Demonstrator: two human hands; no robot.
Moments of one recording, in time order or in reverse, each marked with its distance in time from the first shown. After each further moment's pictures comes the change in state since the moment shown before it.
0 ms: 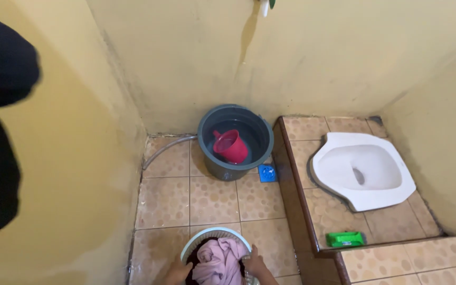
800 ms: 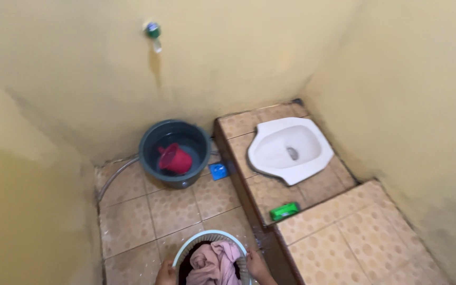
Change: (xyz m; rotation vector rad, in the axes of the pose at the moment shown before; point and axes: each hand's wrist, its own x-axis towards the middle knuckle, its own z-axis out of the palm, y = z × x) left_hand -0.140 0.122 0.003 0.042 0.131 0.285; right_hand -0.123 0.097 -0.105 0.280 0.361 -0.052
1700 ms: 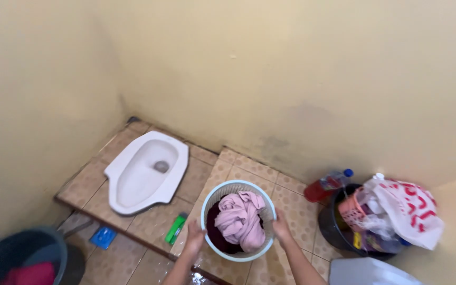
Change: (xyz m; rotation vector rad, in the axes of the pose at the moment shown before) left_hand -0.145 0.431 0.334 -0.294 -0.742 0.239; right_hand -0.177 0.117 -0.469 0.759 0.858 -0.042
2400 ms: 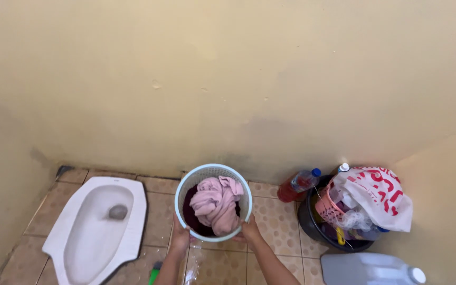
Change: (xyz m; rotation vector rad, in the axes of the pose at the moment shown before) left_hand 0.086 0.173 0.114 0.114 -0.222 -0.073; right_hand 0.076 -0.107 0.040 0.331 0.193 0.808
